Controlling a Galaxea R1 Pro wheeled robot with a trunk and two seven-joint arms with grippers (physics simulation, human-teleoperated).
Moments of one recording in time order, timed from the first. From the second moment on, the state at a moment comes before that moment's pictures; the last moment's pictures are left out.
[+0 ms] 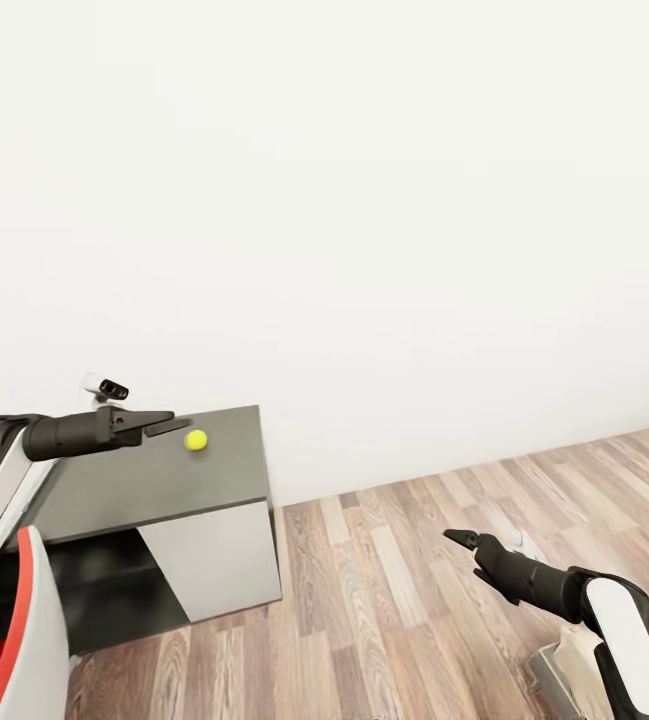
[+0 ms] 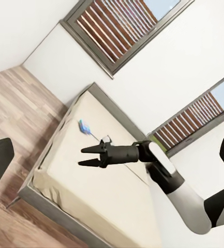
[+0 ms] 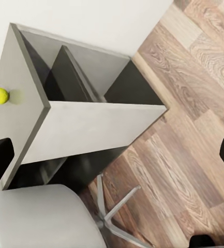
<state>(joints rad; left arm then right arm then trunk) -0.81 0.50 -0.03 -1.14 0.51 1.03 -1.45 -0.26 -0.11 -0.29 -1.46 -1.07 1.04 -0.18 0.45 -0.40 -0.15</state>
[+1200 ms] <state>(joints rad) -0.80 0.50 -0.05 -1.00 0.50 0.96 -1.41 -0.26 -0.11 -0.29 -1.46 -1.07 1.04 -0.14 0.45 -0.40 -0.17</state>
